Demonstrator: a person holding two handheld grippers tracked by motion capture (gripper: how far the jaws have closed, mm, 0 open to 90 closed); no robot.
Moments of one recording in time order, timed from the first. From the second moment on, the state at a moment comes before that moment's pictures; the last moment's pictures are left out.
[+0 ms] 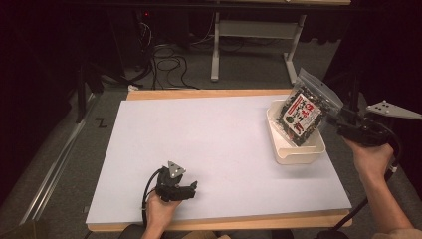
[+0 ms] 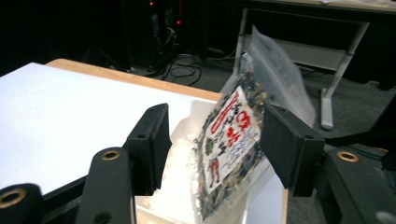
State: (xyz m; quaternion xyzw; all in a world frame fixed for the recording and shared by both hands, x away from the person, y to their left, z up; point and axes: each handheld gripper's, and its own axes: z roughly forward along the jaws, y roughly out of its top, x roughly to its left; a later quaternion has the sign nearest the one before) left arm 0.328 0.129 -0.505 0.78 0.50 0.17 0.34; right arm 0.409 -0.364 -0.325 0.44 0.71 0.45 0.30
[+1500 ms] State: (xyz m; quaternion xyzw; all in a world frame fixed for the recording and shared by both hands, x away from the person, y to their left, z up) left arm 0.328 0.130 -0.504 0.77 0.50 0.19 0.34; right arm 0.364 -0.325 -0.358 0.39 0.75 0.47 0.25
